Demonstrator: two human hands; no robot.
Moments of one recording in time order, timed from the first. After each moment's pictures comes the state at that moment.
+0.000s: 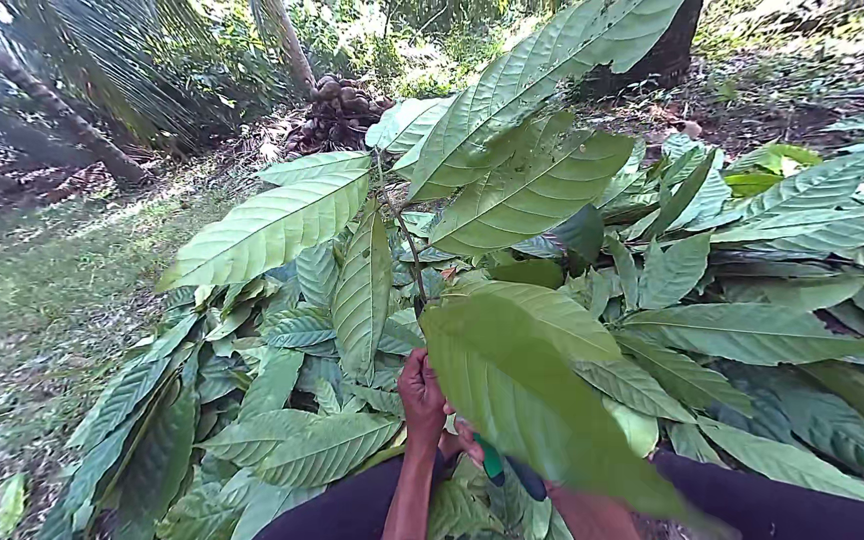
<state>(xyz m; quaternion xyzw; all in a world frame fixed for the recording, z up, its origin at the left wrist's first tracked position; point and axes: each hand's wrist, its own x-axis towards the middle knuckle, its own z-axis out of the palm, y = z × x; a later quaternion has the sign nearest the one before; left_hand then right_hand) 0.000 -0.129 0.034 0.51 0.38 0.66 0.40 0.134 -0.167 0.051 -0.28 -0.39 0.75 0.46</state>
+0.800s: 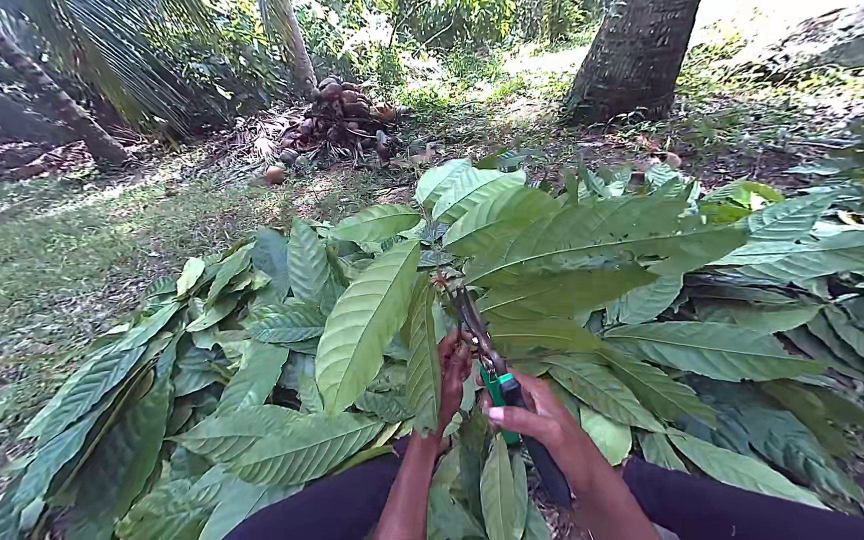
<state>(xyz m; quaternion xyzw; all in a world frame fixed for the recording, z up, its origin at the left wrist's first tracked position) 0.042 -0.093 -0.018 0.50 0.23 0.62 0.56 0.172 -0.177 0.070 -0.45 -0.50 0.57 0.46</state>
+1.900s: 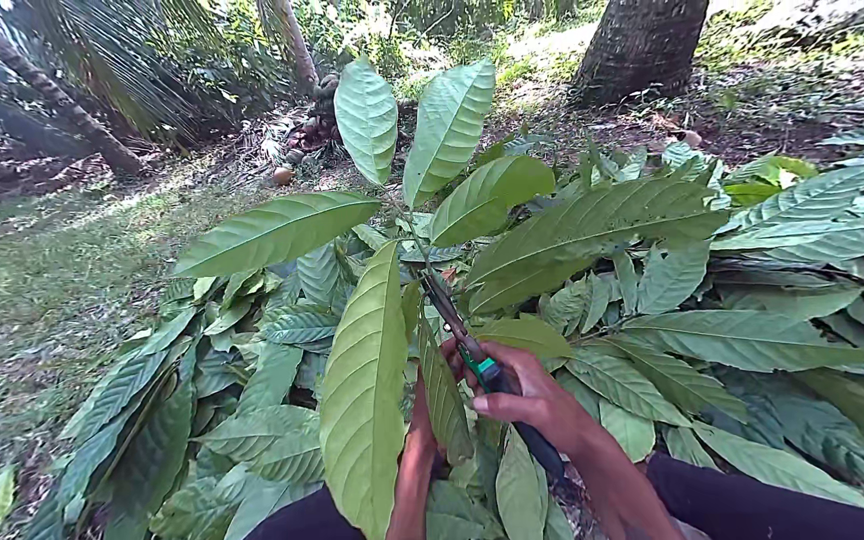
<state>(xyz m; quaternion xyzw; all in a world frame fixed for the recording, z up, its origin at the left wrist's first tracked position) 0.000 -0.132 0.027 0.40 0.31 0.59 0.63 0.157 -0.142 0.093 -0.35 -0.61 0.56 0.43</state>
